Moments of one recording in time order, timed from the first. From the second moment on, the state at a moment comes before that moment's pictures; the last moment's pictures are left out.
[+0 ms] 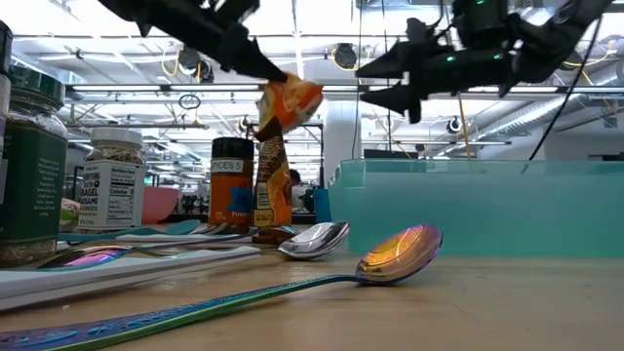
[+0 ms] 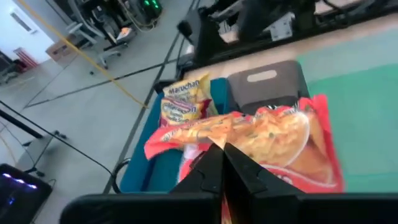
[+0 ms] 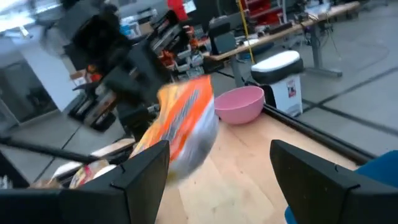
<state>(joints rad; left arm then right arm) 0.24 1.29 0.87 0.08 -0.08 0.42 -0.35 1.30 0.54 0.77 -0.11 0.35</state>
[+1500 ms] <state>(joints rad) 0.24 1.38 0.87 0.15 -0.13 0.40 -0.34 1.62 0.78 0.66 -0.21 0.35</state>
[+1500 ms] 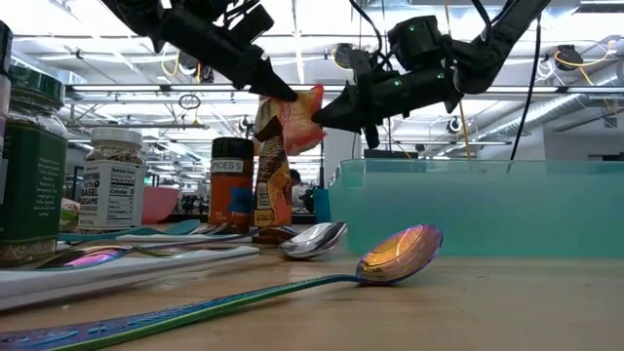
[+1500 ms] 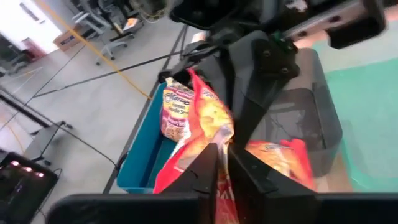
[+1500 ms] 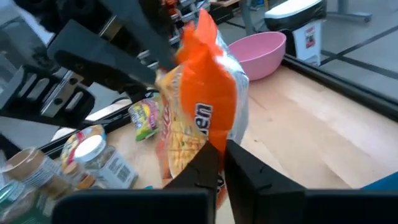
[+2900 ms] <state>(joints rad) 0.21 1.37 0.87 0.15 -0.44 0.36 -0.70 1.53 0.78 0.29 -0.18 0.32</state>
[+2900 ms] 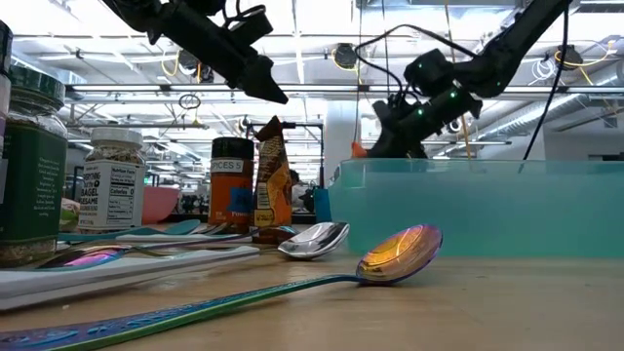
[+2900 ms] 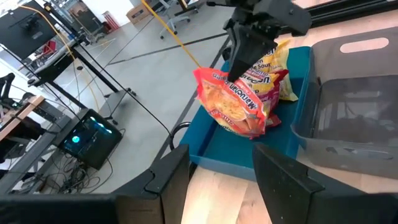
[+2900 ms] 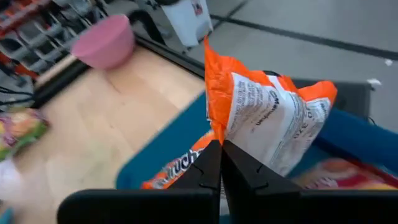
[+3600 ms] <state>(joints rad) 0.21 1.37 0.87 0.14 -0.44 0.35 -0.76 1.53 0.78 0.10 0.05 0.18</state>
